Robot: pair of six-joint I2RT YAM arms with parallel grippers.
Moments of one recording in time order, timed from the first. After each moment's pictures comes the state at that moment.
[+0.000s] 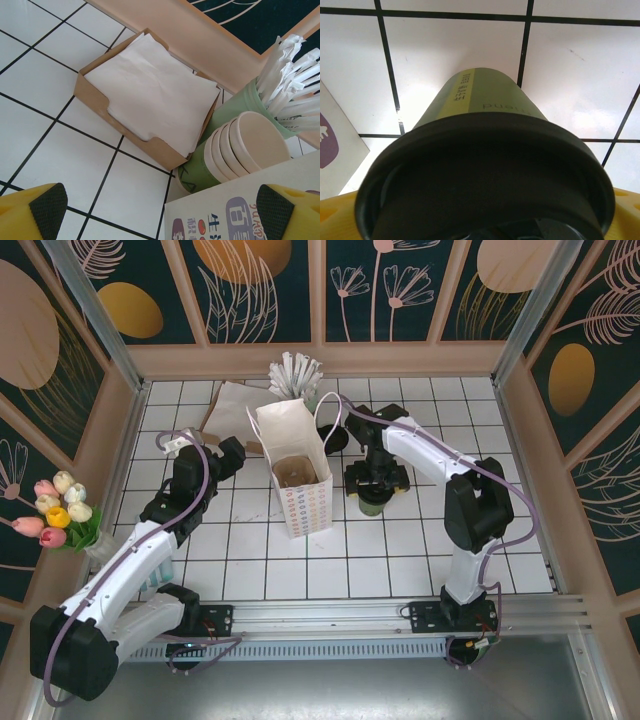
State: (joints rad) left arm -0.37 0.99 0.69 -0.19 -0.31 -0.75; right arm 0.58 1.85 1.53 -1.30 -0.02 0.47
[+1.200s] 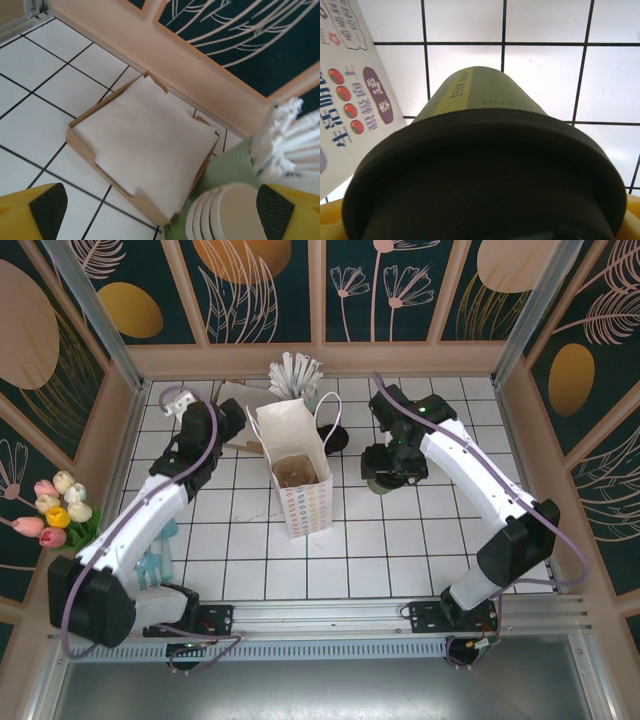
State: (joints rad) left arm -0.32 1.30 1.04 -0.24 -0.39 -0.76; right arm 0.56 1.56 1.60 -1.41 0.01 0.49
